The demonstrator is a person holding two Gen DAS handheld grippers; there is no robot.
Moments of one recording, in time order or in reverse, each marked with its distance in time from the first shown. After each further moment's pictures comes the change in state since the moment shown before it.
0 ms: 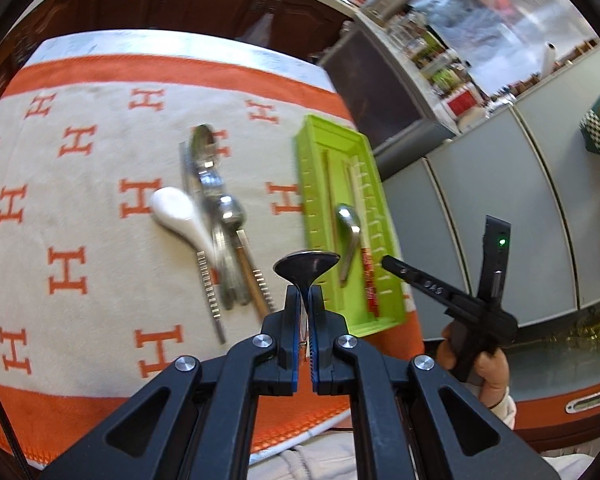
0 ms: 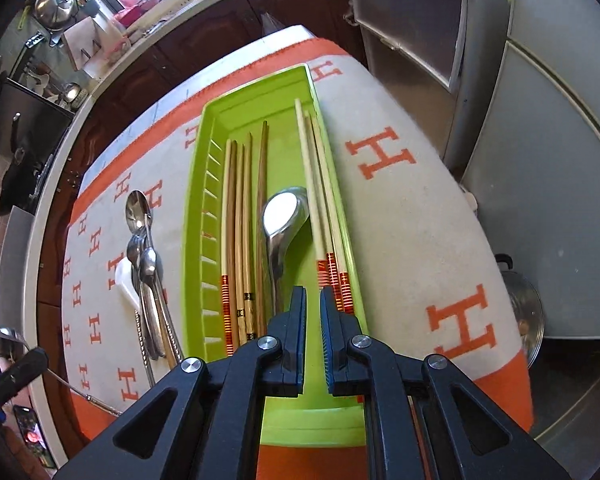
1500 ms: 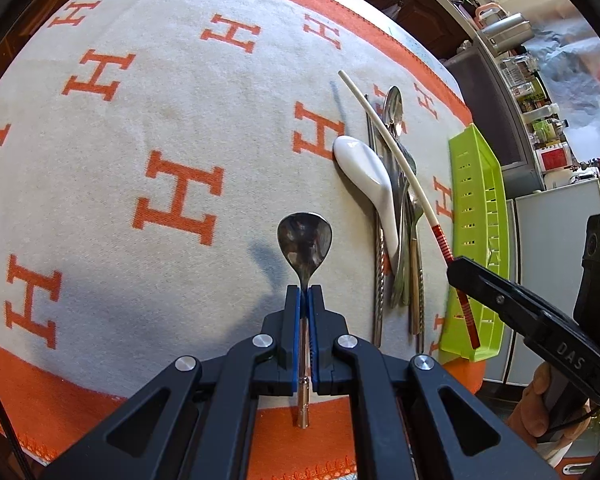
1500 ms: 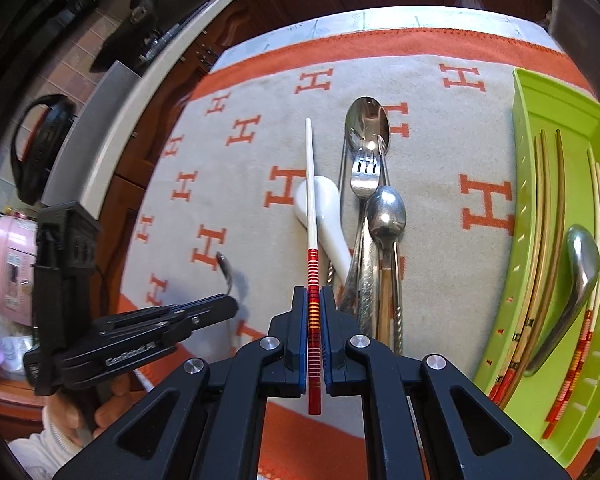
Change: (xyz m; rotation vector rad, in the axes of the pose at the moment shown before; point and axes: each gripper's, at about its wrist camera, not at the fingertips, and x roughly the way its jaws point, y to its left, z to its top) left arm 0.041 0.143 -0.034 -0.329 0.037 0.158; right arm 0.047 0.211 -0.021 -0.423 0.231 0.294
